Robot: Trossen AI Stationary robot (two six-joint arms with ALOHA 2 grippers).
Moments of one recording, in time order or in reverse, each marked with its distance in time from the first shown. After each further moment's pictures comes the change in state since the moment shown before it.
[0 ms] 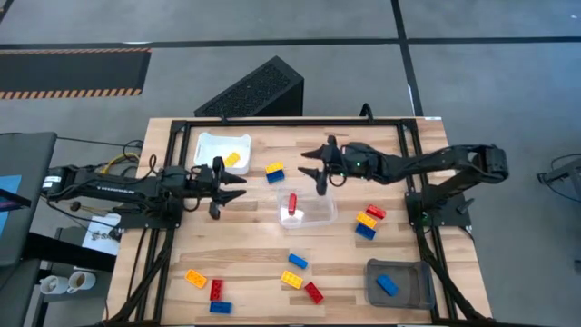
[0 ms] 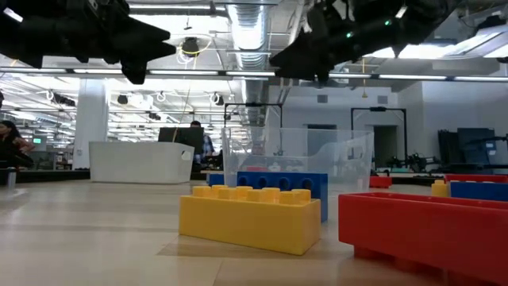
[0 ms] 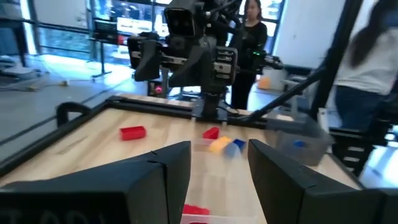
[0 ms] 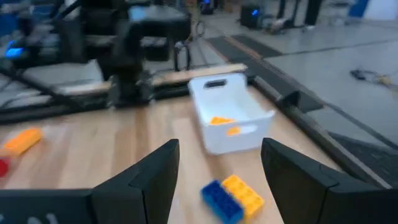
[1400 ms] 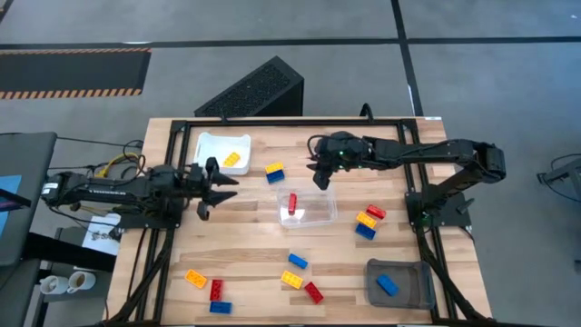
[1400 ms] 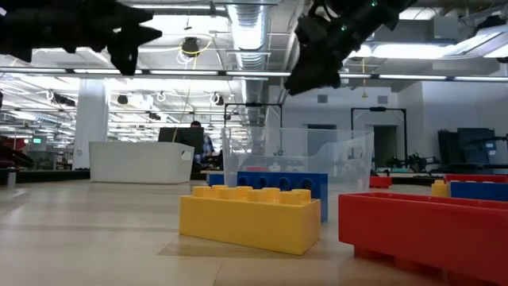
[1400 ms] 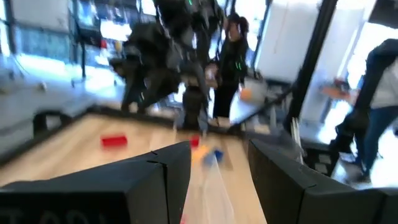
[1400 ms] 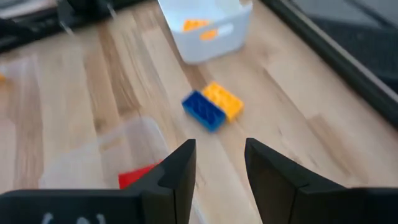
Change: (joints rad) left arm 0.000 -0.205 0.001 -0.171 0.072 -0.060; right arm -0.029 0.016 0.294 -0.762 0.001 0.166
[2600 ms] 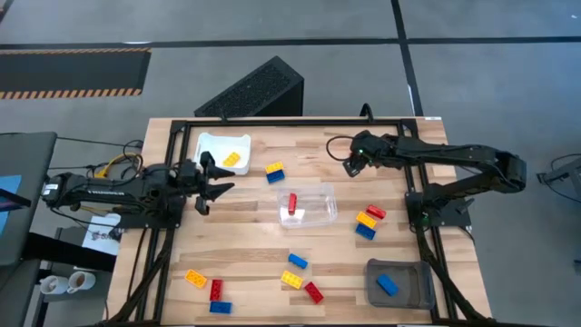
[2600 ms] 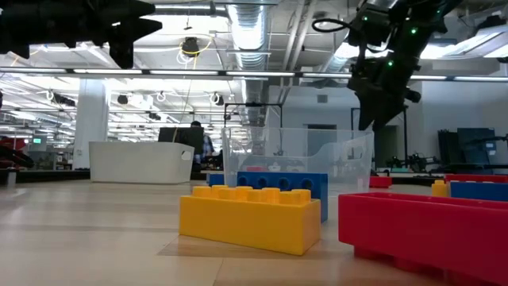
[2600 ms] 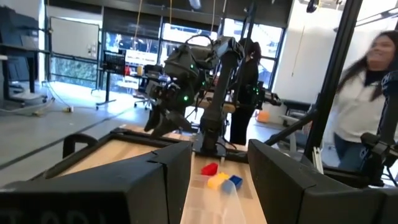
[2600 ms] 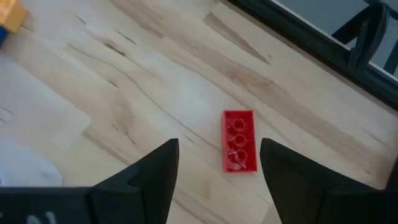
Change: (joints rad) left arm 0.000 -0.032 0.000 0.079 -0.104 0.023; right arm -0.162 -0.216 -0.214 -0.401 0.305 0.266
